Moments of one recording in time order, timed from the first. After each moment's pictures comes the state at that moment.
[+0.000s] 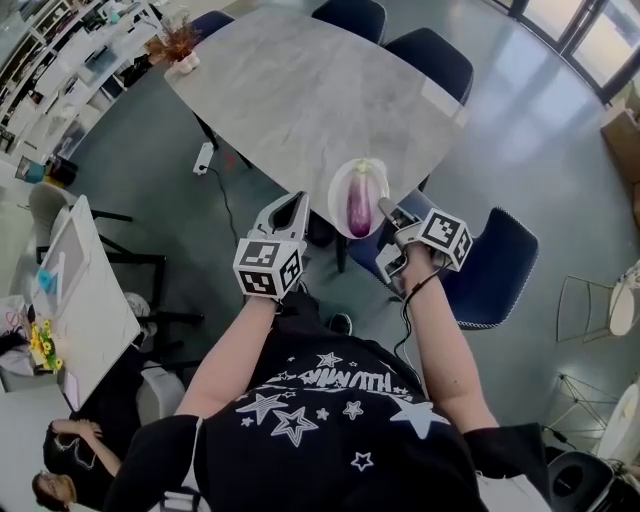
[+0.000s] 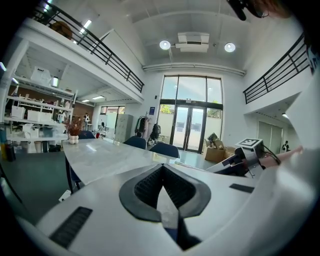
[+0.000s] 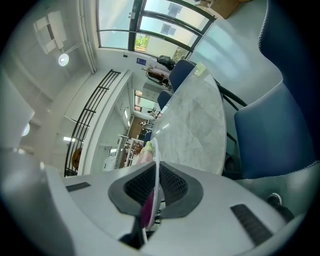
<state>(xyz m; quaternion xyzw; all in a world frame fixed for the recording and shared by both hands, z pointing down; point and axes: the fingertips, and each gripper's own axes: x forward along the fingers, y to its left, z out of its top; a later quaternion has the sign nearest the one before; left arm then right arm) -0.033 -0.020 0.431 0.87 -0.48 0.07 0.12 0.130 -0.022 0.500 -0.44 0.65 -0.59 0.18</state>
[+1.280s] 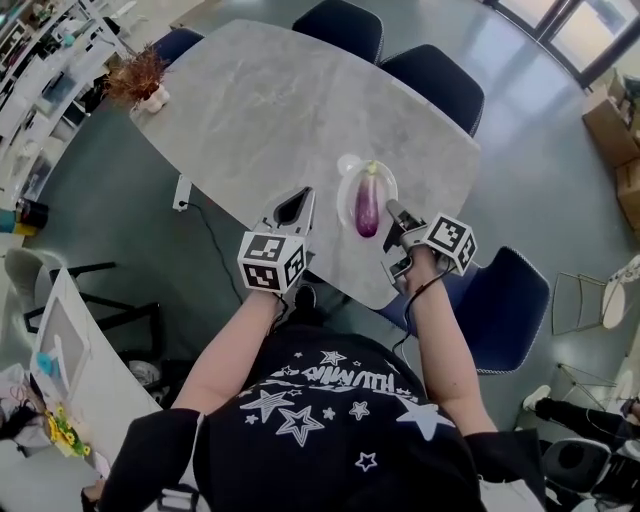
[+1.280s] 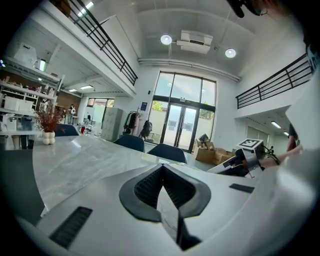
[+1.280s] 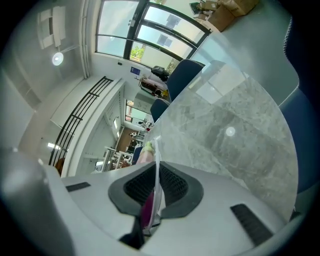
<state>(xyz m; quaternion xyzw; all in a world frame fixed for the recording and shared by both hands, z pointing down) -0.061 -0.262 0.447 0.90 -0.40 0.07 0.15 0.110 -0.231 0.514 -0.52 0.60 -0.57 0.20</state>
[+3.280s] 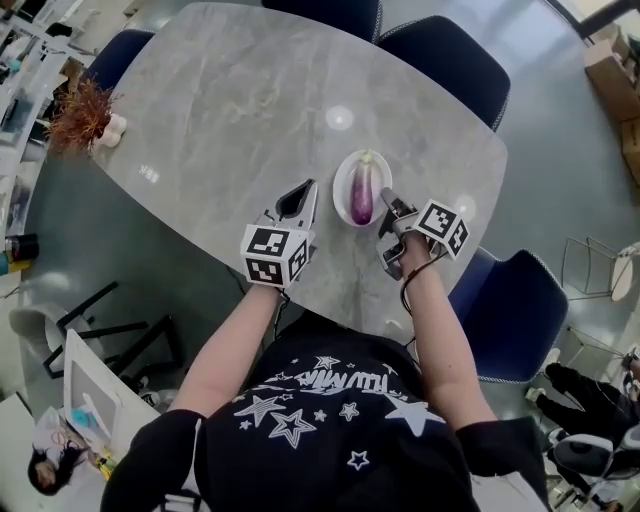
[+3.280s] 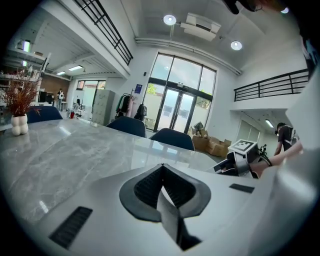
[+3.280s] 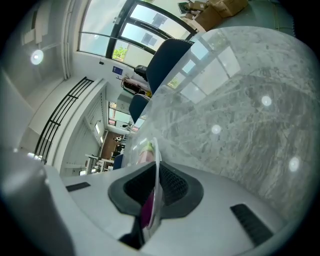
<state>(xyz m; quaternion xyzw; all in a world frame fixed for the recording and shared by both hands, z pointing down) -0.036 -0.425 0.533 0.91 -0.34 0.14 0.19 0.116 -0.379 0.622 -0.57 0.52 -0.61 0.18</state>
